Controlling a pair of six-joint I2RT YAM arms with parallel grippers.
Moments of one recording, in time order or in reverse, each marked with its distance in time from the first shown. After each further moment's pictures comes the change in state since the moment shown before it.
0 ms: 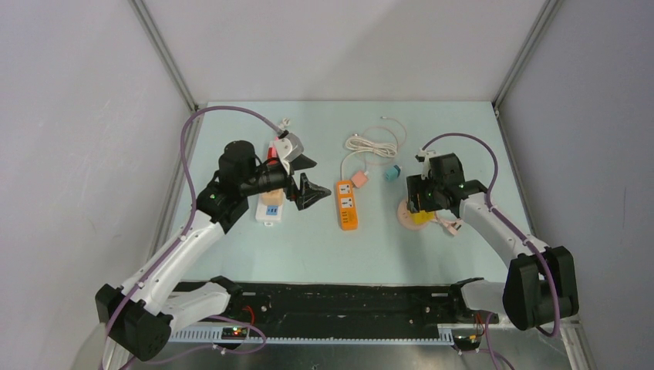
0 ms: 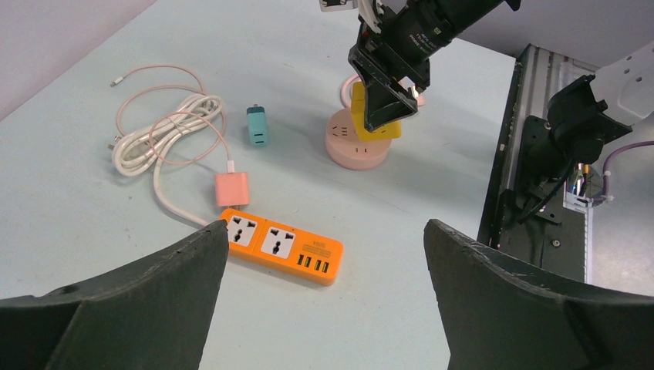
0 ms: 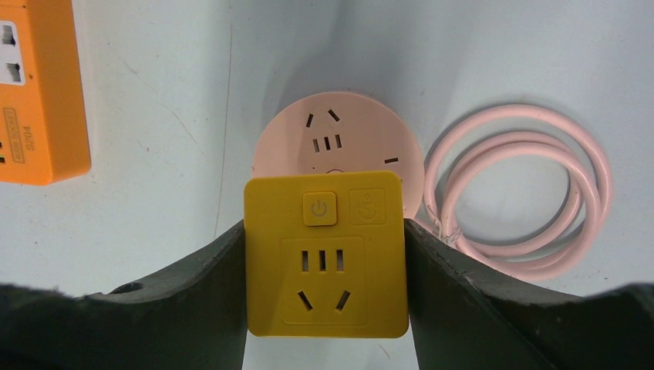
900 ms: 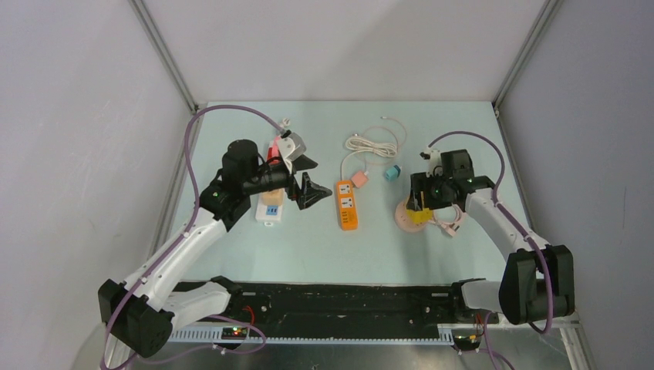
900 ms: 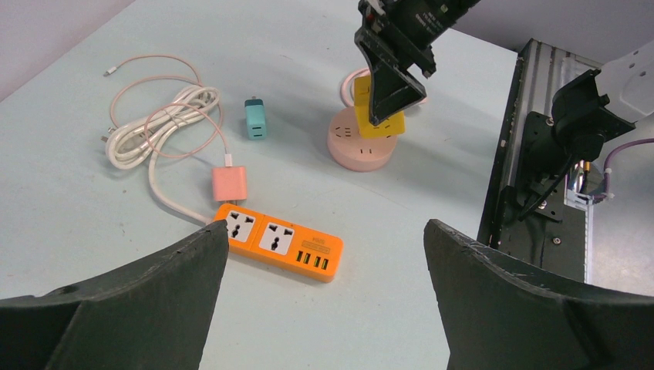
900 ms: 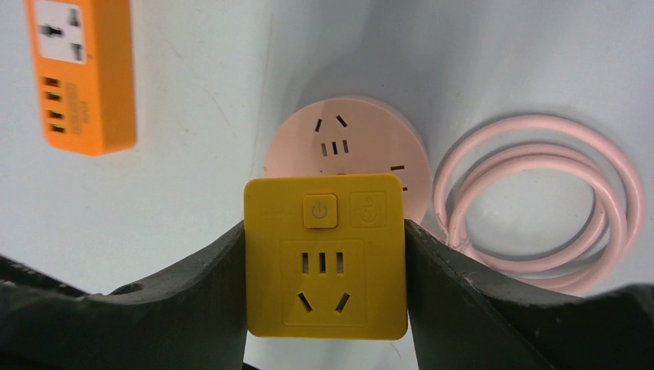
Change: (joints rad) left arm 0.000 0.024 0.000 0.000 0.000 0.000; right arm -0.105 0.023 0.035 -0.040 -0.225 -0.053
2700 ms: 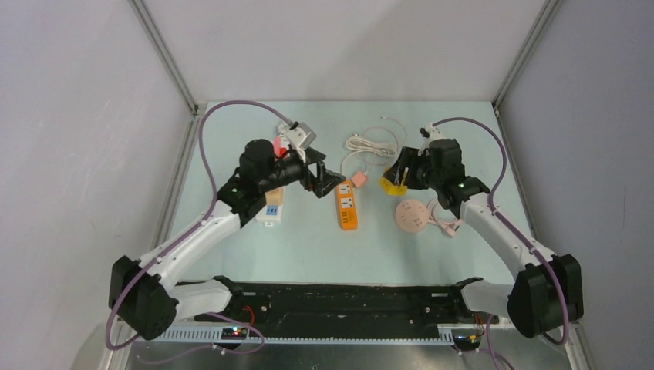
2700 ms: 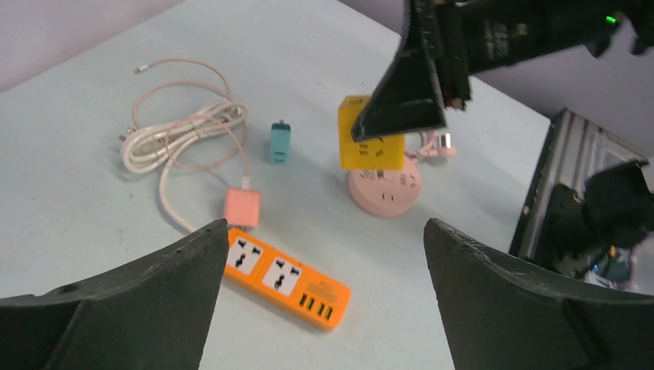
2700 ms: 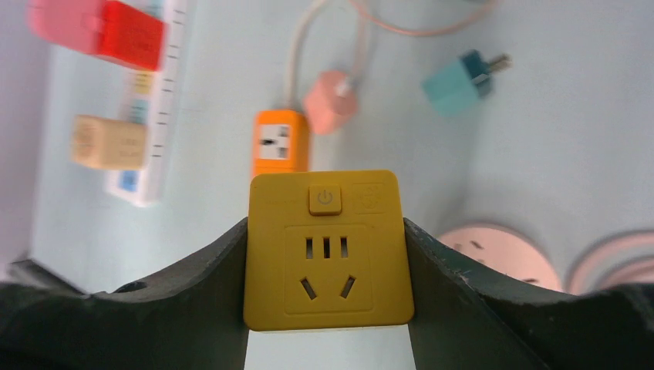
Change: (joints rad) left arm -0.056 0.087 -0.020 0.175 -0.173 -0.159; right arm 0.163 -0.046 0.026 0.306 0.102 0.402
